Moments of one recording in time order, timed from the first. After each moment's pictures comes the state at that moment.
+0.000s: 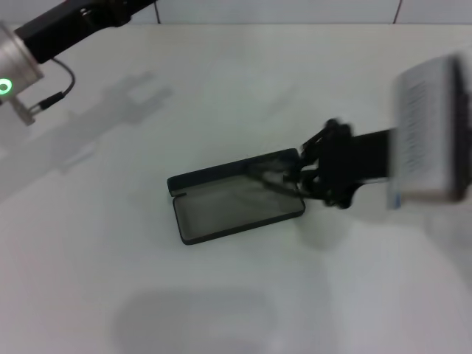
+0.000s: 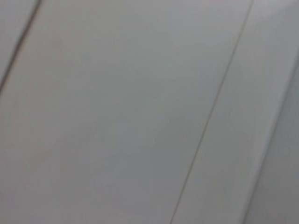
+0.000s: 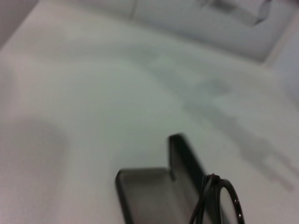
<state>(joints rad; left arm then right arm) -0.52 -2.03 0.77 0.57 1.37 1.39 -1.46 0.45 2.02 -1.71 -1.37 -2.04 -1.06 1.58</state>
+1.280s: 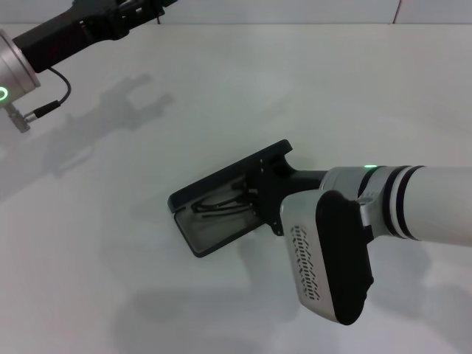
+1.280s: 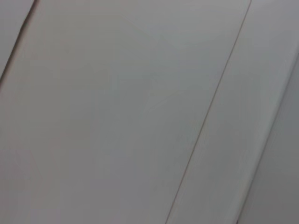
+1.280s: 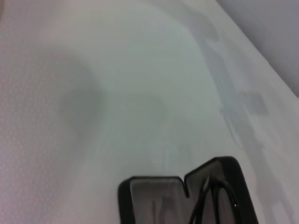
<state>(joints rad) -0.52 -2.01 0.77 0.57 1.41 1.39 -1.47 0.41 2.03 -2.18 -1.44 -2.39 -0.60 1.63</state>
